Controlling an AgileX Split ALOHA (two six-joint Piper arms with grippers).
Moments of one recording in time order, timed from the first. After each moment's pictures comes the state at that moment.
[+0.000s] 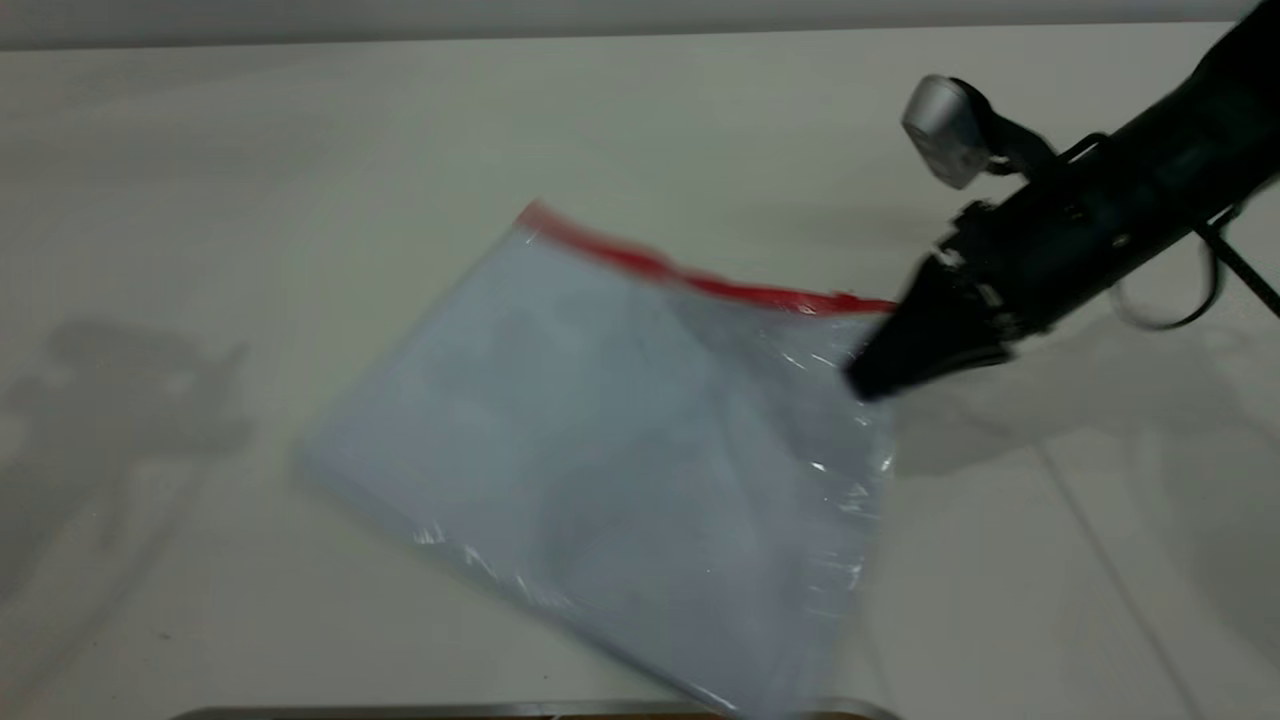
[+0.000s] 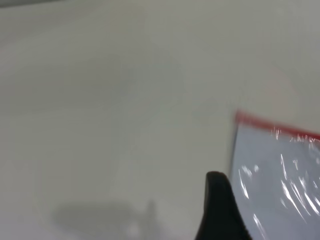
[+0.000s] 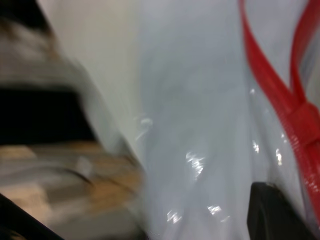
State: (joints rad) left arm 0.02 1.37 -0.89 -0.59 0.39 0.61; right arm 0.06 2.43 -1.20 1.06 0.95 -1.37
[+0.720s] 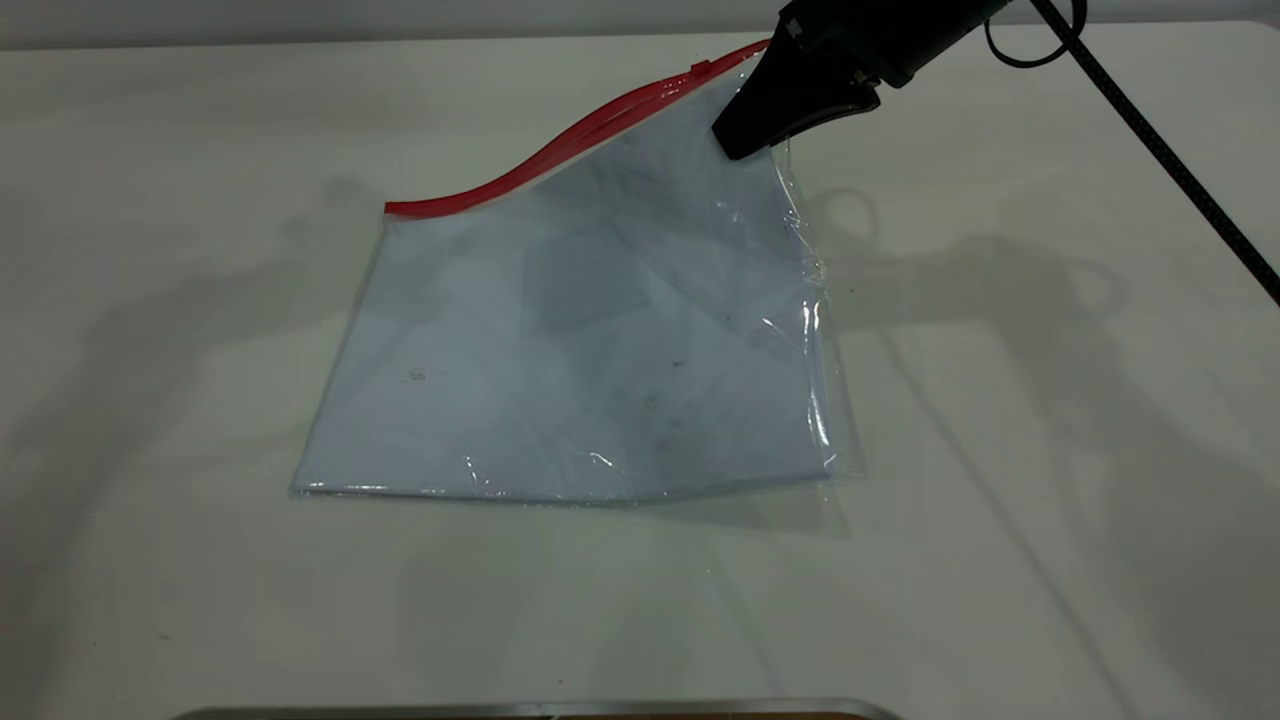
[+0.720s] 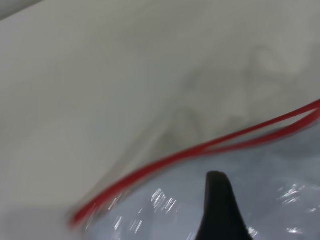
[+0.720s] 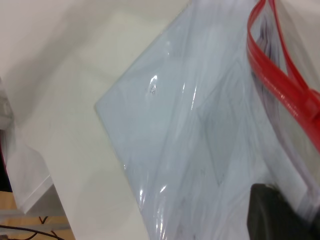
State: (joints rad) left arm -0.12 2.02 -1.38 -1.02 0.63 1.24; right arm 0.23 2.33 -1.49 1.12 0.88 -1.28
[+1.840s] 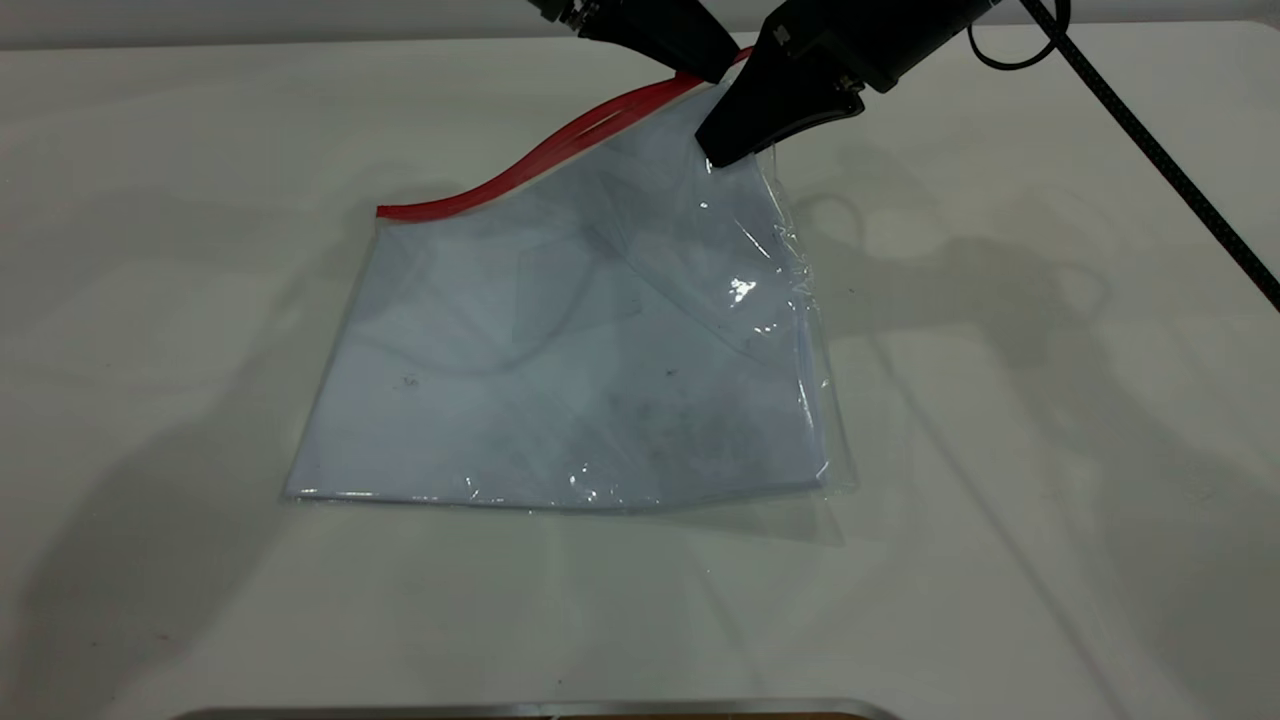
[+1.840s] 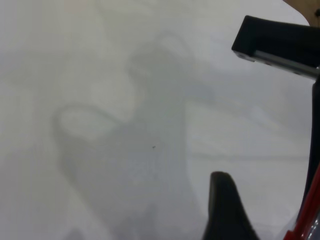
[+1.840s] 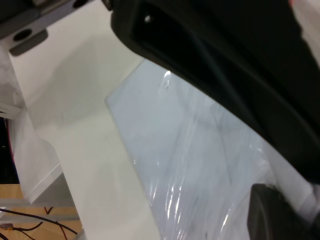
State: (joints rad) left arm -0.32 2.61 -2.08 -1.09 1.09 1.30; right arm 0.25 2.33 -1.50 1.12 0.90 -1.30
